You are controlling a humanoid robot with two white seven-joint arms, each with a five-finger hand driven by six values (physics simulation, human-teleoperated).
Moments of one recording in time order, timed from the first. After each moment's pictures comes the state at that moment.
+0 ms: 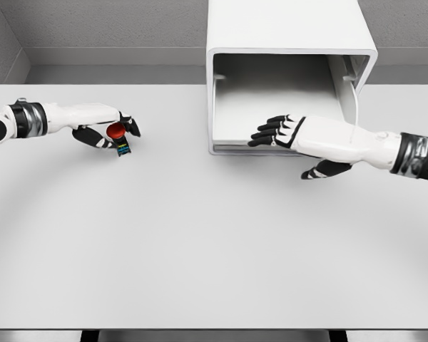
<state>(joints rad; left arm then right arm) -0.96 0.61 -0.95 -0.84 -0.12 -0.61 -0.56 -0.58 -0.85 0.63 -1.65 0.19 -0.61 0.42</state>
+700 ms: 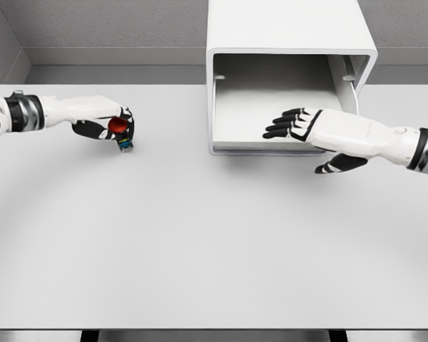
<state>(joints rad) -0.96 0.67 -0.95 -0.98 -0.10 -0.61 -0.57 -0.56 -0.89 0.59 -1.64 0.18 -0.61 0.42</state>
